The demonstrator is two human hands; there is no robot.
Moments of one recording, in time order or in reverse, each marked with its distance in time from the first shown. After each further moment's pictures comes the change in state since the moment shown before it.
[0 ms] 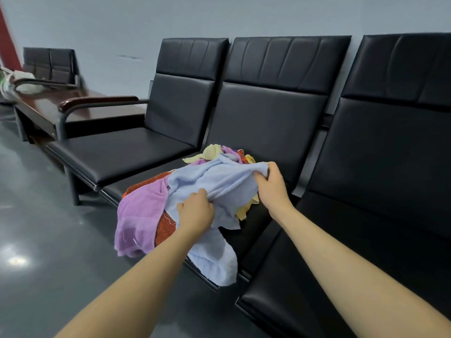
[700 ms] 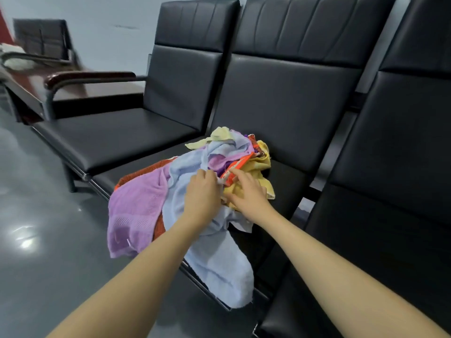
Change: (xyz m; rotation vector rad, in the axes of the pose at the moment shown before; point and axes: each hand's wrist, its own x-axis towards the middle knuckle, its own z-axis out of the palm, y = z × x) left_hand 0.054 -0.019 0.035 -0.042 0.139 0.156; right_hand 0.029 0.079 0.071 -0.554 -0.324 -0.108
